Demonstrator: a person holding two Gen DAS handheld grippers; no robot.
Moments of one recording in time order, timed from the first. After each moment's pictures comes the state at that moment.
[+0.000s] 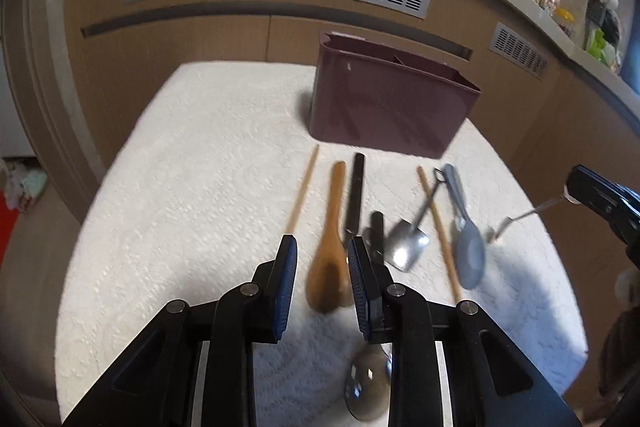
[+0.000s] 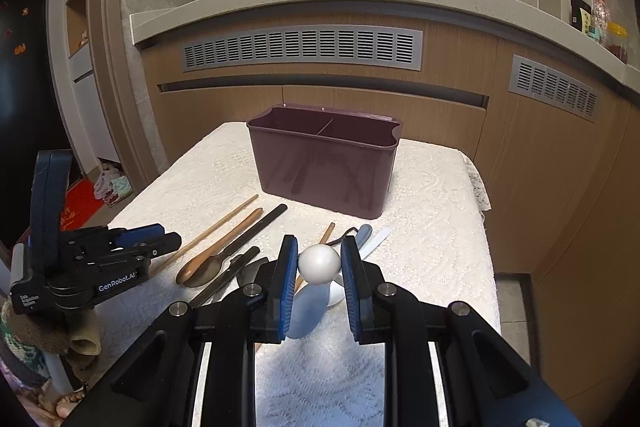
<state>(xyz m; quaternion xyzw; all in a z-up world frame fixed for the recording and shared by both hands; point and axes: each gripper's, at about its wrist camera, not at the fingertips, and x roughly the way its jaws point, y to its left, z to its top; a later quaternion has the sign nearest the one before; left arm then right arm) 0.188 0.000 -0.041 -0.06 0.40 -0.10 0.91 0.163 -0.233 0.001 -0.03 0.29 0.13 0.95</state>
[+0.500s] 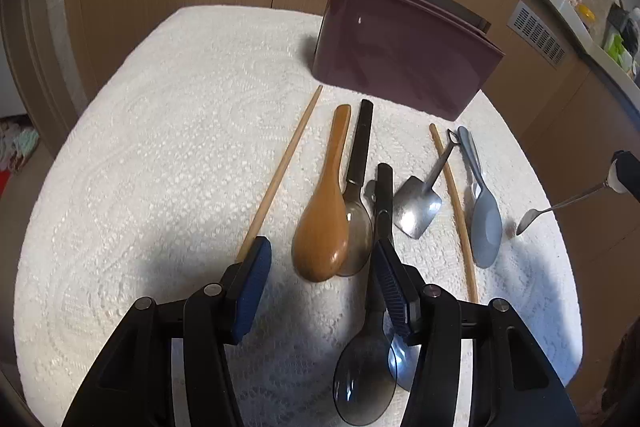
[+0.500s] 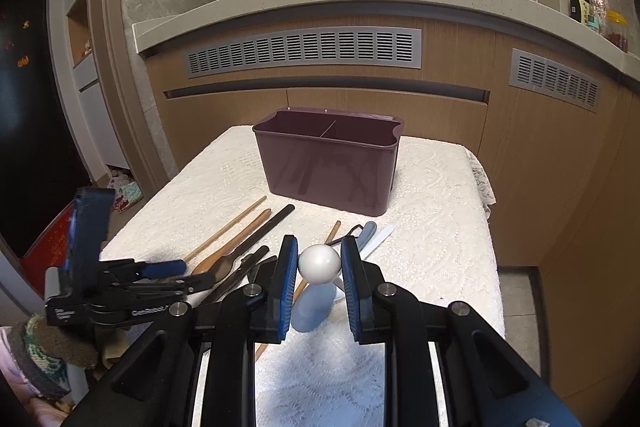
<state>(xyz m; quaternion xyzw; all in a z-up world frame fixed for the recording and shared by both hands) 0.197 -0.010 -0.077 -0.08 0.45 -0.09 0.88 0.157 -0.239 0.005 -0.02 0.30 0.15 0.94</state>
